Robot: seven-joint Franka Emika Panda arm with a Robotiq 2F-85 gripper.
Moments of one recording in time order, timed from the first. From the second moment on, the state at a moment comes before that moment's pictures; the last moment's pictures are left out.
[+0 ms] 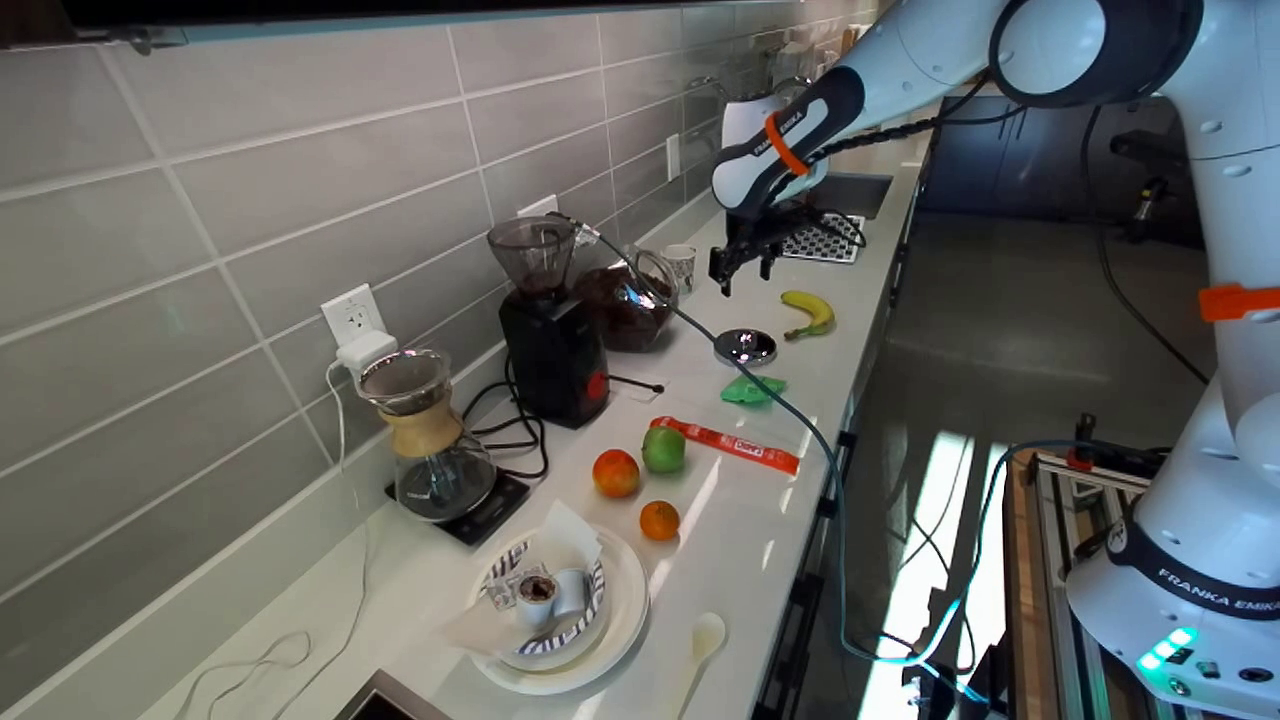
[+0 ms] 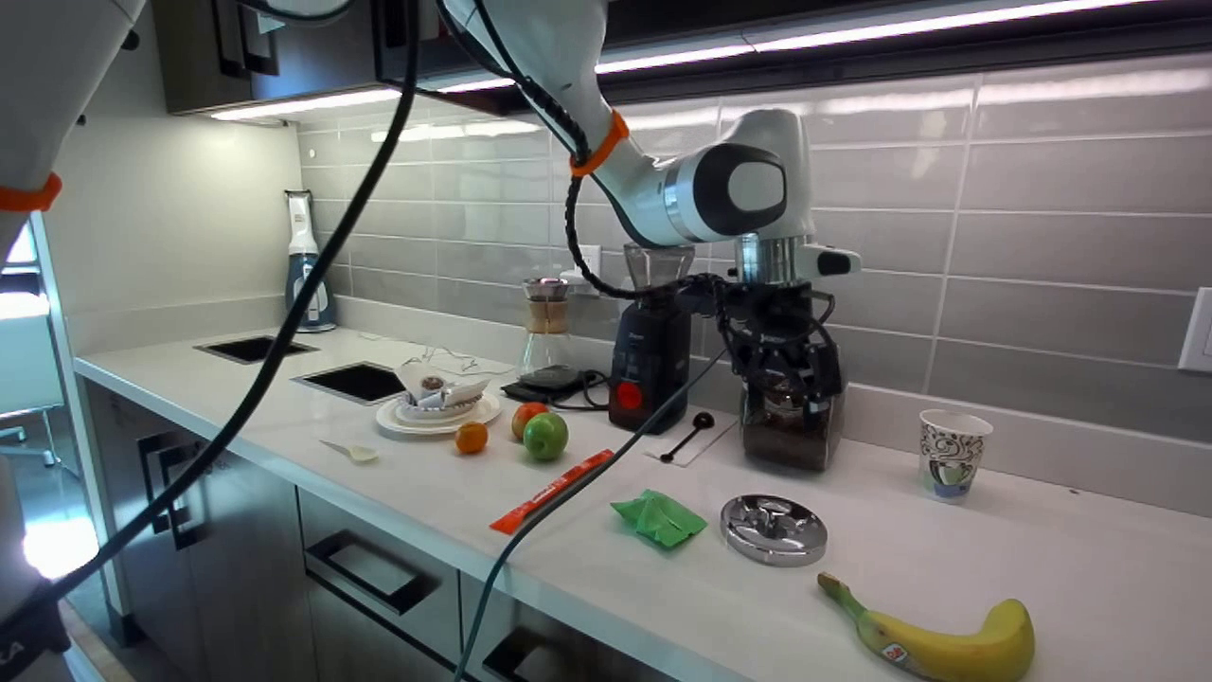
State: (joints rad) arm -0.31 0.48 -0.23 -1.75 -0.01 2.34 0.08
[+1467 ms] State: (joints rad) arm -0.40 0.64 -0.15 -1.76 0.19 2.46 -0.03
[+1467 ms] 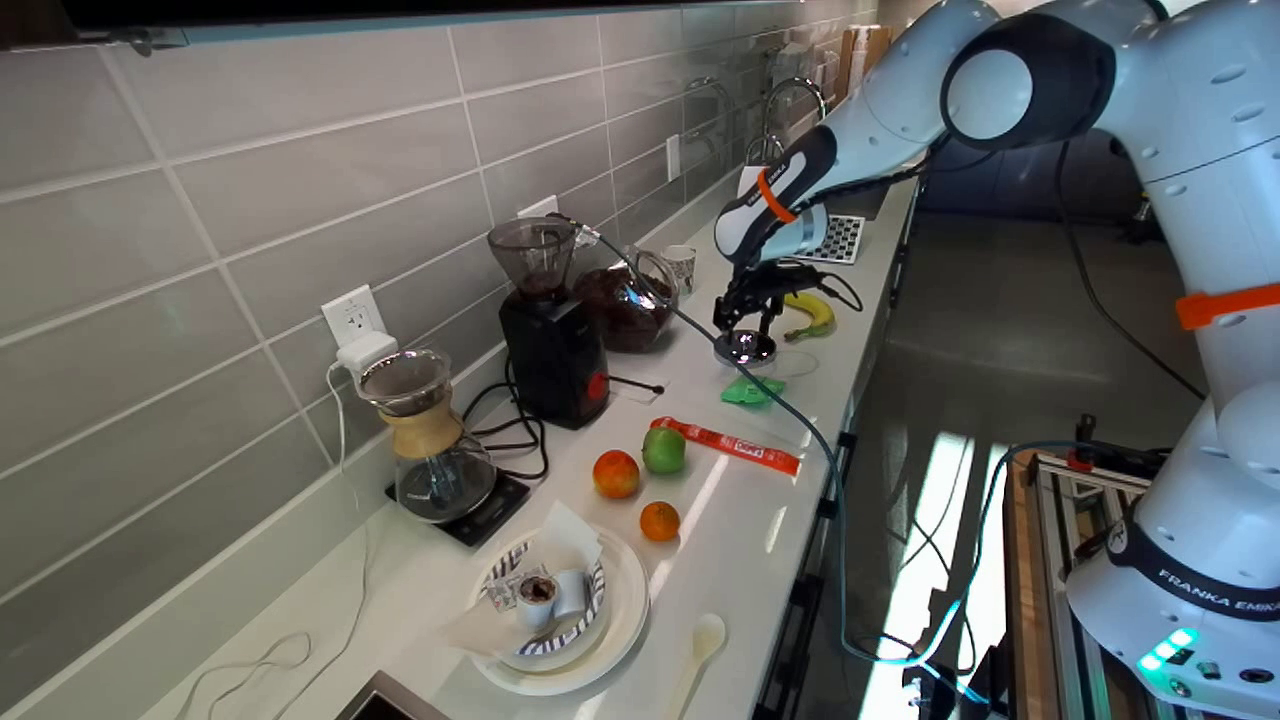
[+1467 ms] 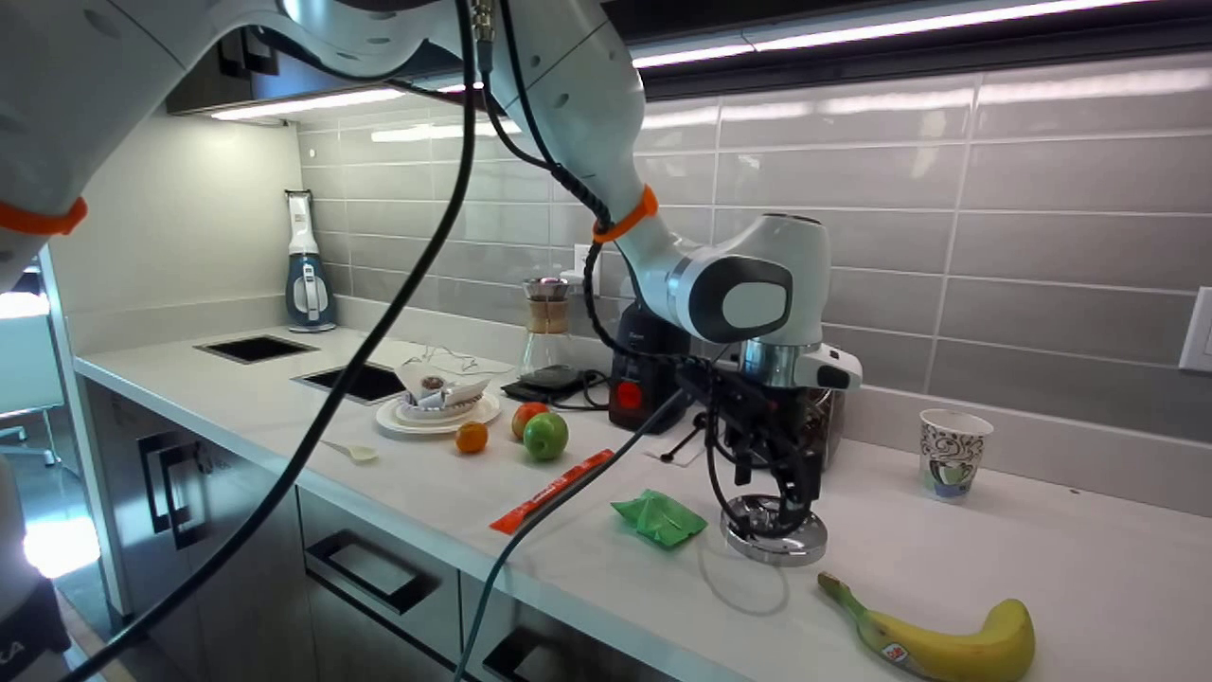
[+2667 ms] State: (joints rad) arm -0.40 0.65 -0.15 -1.76 0.19 2.55 -0.06
